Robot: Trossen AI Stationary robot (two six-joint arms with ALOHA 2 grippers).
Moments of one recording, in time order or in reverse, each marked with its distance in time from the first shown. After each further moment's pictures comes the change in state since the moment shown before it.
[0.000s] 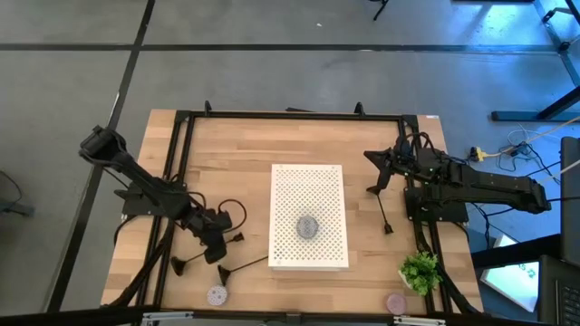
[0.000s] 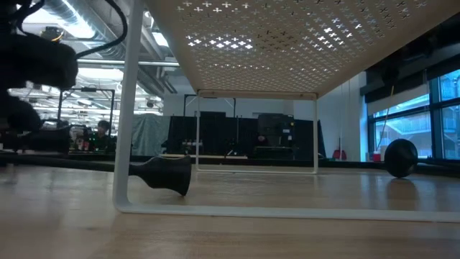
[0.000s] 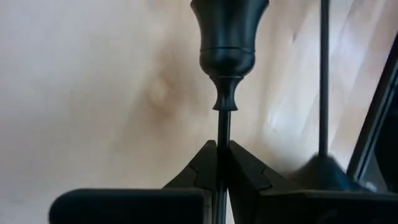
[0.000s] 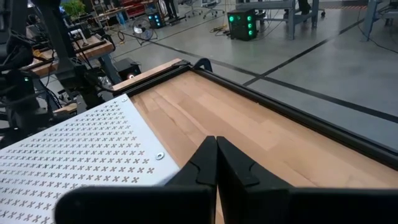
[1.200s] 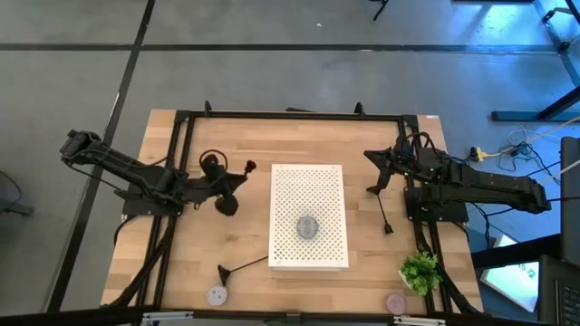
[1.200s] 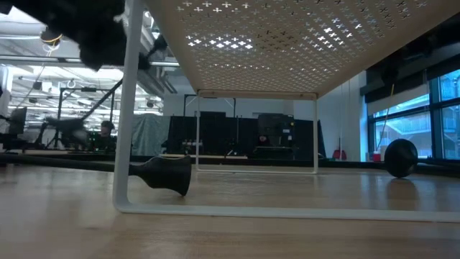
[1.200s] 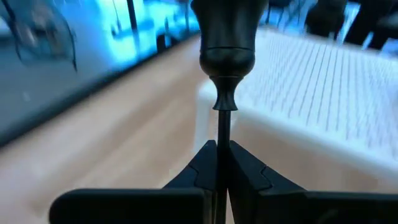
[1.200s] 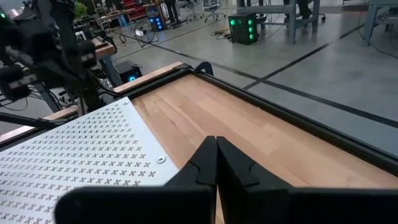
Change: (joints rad) left arm 0.274 -0.357 0.001 0.184 -0.753 0.682; right arm 0.000 0.000 0.000 0.014 0.000 -0.014
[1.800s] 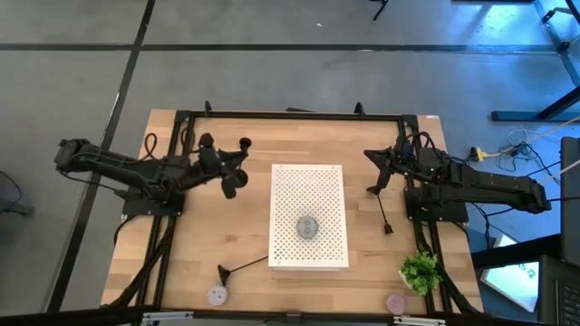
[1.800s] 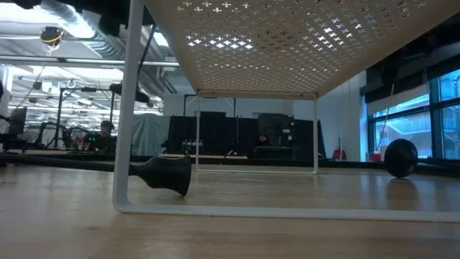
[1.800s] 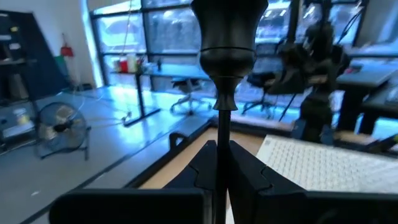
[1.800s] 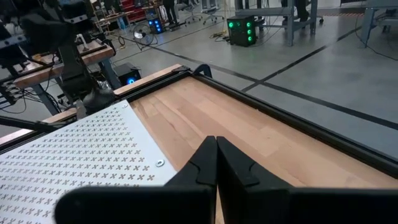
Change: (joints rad) left arm 0.164 -0.092 0.001 0.406 0.098 0.445; right arm 0.000 0.002 0.000 0.010 0.008 0.000
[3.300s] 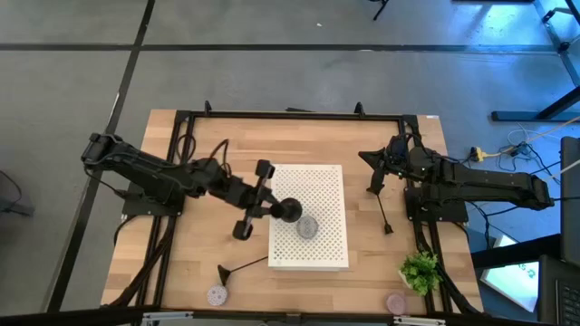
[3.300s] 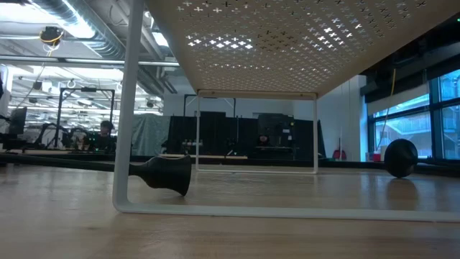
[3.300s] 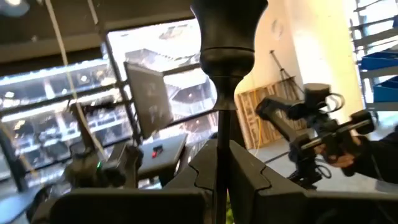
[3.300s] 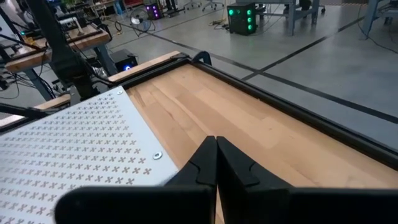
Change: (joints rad) left arm -0.075 0.532 0.426 0.356 0.824 0.238; right arm 0.001 0.111 0.000 0.056 -0.008 -0.006
